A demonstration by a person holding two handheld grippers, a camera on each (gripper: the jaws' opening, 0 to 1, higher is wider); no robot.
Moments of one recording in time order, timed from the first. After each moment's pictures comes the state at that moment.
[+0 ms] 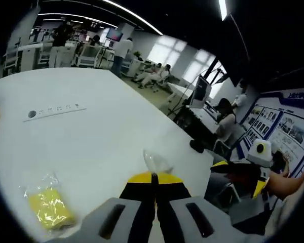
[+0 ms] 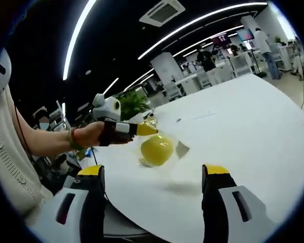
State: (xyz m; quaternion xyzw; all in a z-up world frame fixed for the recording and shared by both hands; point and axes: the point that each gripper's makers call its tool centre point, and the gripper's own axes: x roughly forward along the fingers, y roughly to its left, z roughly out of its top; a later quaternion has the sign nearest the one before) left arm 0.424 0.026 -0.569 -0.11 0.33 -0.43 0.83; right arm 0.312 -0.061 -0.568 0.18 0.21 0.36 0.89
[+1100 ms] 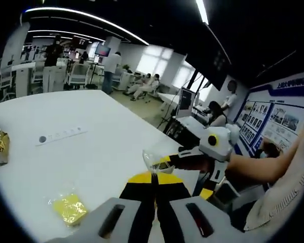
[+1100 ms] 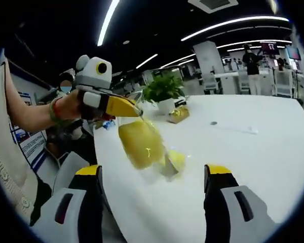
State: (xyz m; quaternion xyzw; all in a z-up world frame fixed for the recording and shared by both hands) left arm 0.389 0.070 -0.496 -0.09 0.28 -0.47 0.83; right arm 0.368 0.053 -0.560 0.05 0.21 0.52 0.83
